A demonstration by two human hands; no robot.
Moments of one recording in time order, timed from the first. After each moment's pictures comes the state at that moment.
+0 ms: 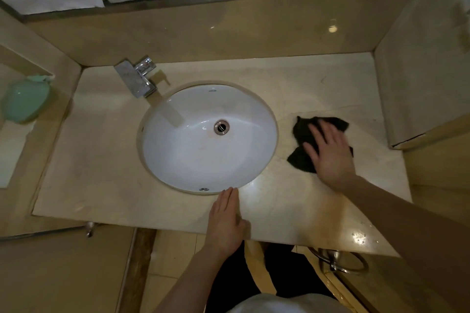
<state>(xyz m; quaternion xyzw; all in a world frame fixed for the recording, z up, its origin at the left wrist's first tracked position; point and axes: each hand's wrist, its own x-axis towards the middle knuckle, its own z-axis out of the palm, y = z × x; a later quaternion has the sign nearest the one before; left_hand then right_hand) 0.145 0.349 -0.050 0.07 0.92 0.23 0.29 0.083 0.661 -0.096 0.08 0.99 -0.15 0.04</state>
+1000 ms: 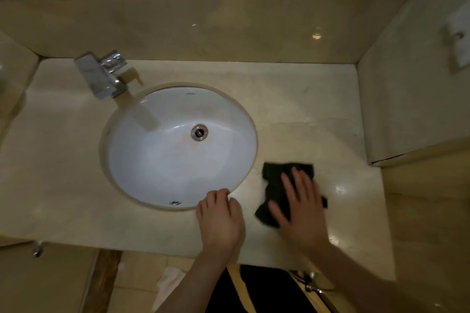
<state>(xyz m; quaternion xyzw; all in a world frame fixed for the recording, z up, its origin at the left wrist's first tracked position) 0.119 0.426 -0.063 -0.06 0.96 0.26 0.12 0.164 0.613 -0.091 0.09 0.98 -0.18 0.07</state>
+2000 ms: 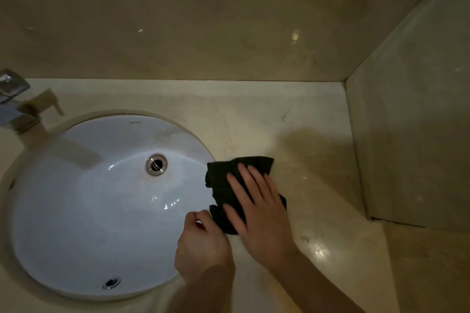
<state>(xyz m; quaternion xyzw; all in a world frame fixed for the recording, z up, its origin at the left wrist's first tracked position) 0.027 0.523 -0.094 -0.36 0.89 0.26 0.12 0.033 0.629 -0.110 0.00 0.99 -0.17 0.01</state>
